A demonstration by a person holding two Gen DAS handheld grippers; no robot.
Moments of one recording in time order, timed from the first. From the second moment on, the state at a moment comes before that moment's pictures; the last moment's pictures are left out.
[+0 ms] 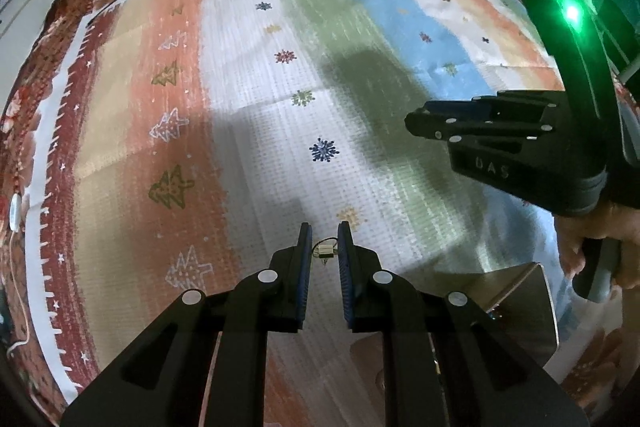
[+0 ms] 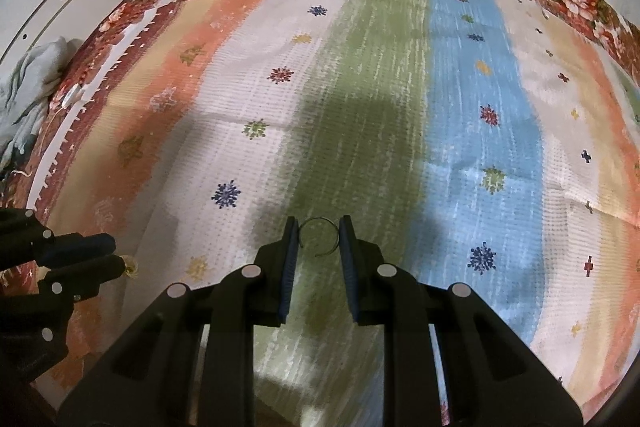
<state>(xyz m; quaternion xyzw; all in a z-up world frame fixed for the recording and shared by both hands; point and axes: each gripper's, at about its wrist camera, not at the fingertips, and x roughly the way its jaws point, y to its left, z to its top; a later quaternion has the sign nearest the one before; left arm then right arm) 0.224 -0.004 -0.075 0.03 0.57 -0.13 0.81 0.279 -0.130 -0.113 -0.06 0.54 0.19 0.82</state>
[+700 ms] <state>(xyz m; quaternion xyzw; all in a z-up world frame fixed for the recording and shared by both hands) 0.204 0.003 -0.056 0.01 0.55 -0.14 0.82 0.236 -0.147 -0.090 -0.06 0.53 0.19 0.83</state>
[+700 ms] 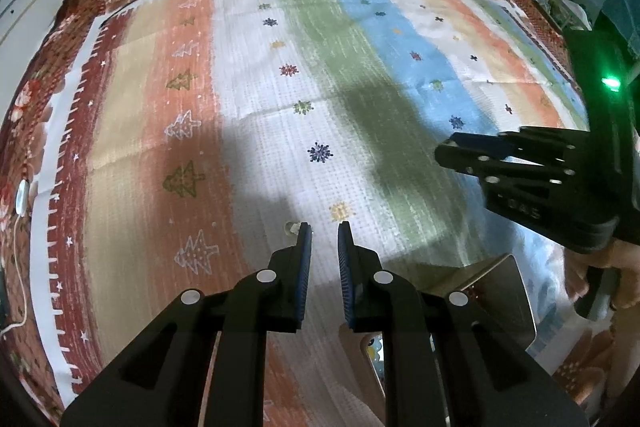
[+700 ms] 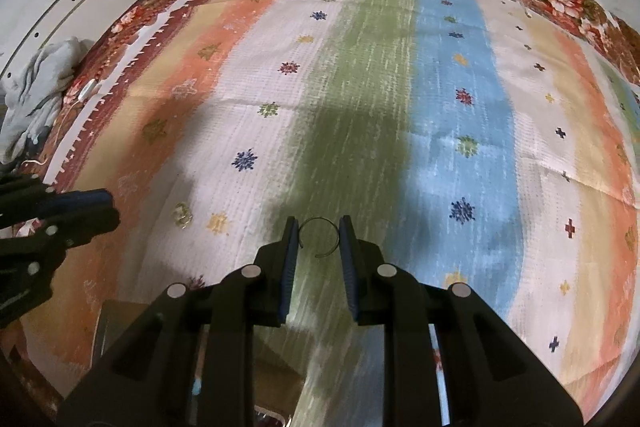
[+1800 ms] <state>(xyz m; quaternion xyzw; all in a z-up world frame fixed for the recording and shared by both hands) 0.230 -0.005 -0.112 0.05 0.61 -0.12 0.79 0.240 -0.137 -0.098 -0.06 0.54 0.21 0.82</state>
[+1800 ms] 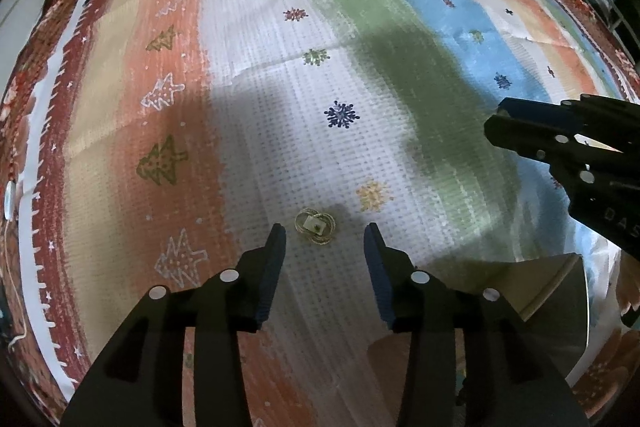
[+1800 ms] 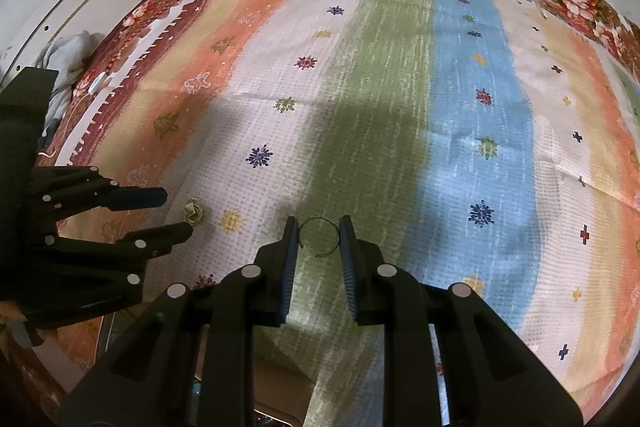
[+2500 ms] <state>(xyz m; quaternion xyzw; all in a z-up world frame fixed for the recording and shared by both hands) 0.232 -0.013 -0.136 0.09 0.61 -0.11 0.78 0.239 -0.133 -0.103 -0.07 0.54 0.22 0.81</state>
